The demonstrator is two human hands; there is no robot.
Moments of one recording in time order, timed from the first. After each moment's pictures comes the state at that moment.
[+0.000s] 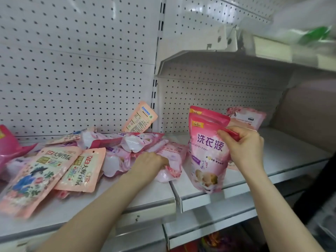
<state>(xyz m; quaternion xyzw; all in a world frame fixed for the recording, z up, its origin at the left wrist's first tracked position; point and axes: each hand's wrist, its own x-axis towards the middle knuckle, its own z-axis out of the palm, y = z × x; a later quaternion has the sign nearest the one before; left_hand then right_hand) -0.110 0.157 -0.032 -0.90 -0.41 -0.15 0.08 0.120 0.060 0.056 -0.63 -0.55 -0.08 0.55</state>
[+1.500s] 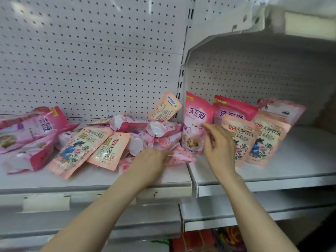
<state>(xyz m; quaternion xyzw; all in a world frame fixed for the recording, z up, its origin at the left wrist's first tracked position) -0.152 0.086 -0.031 -0.82 -0.53 -0.19 0.04 0.060 0.101 -0.018 -0.52 -0.68 -0.13 0.51</state>
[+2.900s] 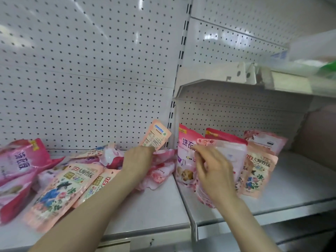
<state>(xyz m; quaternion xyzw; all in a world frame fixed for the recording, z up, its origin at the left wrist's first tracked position) -0.169 0.197 0.008 -0.76 -0.59 -0.22 0.16 0.037 0.092 0.029 -0.49 -0.70 -0.23 0.46</state>
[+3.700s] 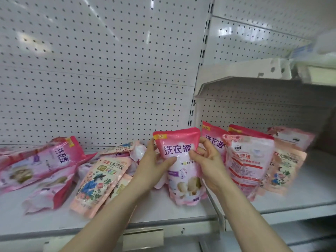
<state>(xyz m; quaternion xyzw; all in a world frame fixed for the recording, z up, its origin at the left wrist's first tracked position) -0.219 0.114 0.012 -0.64 -0.39 -0.54 -0.38 -0.046 0.109 0.029 -0.36 -0.52 0.46 0.62</state>
